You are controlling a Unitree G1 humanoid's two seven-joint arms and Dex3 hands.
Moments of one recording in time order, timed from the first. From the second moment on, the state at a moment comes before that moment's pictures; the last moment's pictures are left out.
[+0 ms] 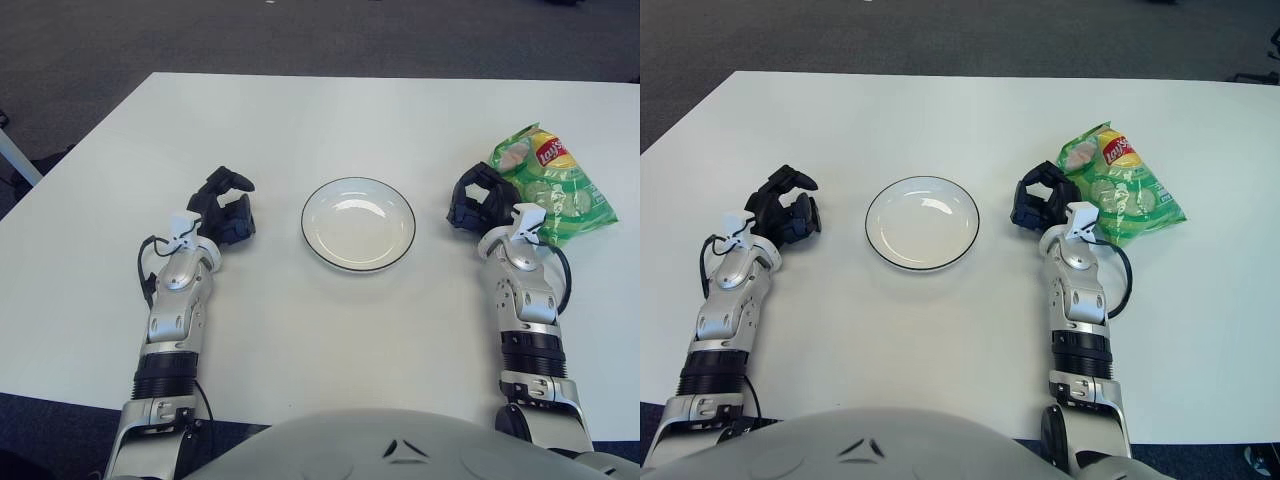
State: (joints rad) left arm -0.06 0.16 0.13 0.04 -0.19 0.00 -0.12; right arm -0.19 -0.09 -0.19 0.04 0.14 0.22 -0.06
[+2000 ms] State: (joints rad) left arm -0.10 0.16 0.13 0.10 -0.18 -0.03 -0.13; right arm -0.17 -0.12 -0.12 0.05 0.06 0.08 -0.02
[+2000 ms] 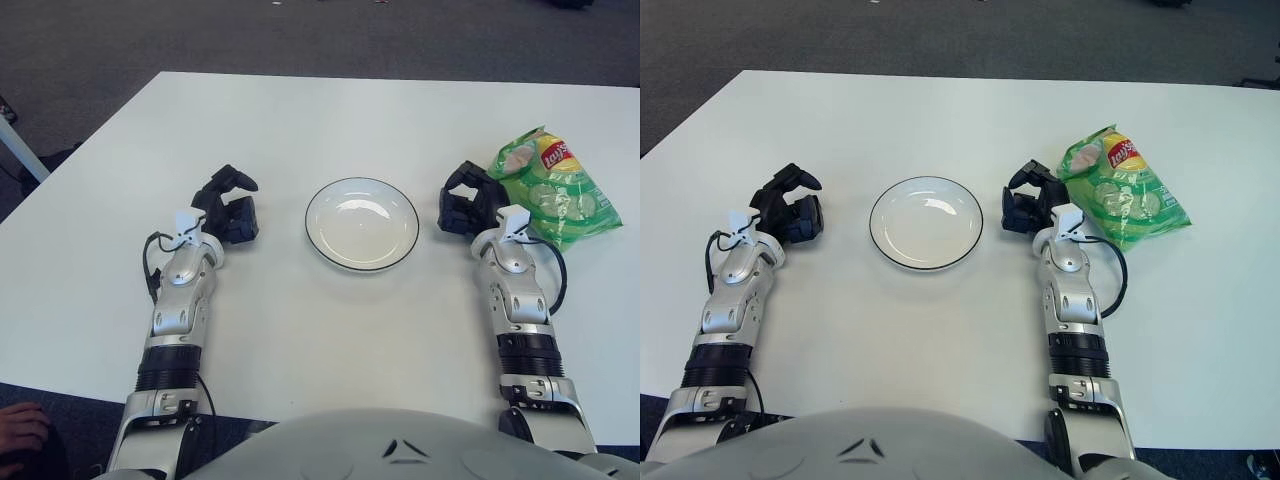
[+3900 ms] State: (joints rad) left arm -0.15 0.18 0.14 0.21 -0.15 -0.11 -0.14; right arm -0.17 -0.72 -0.25 -0.24 -0.25 0.04 0.23
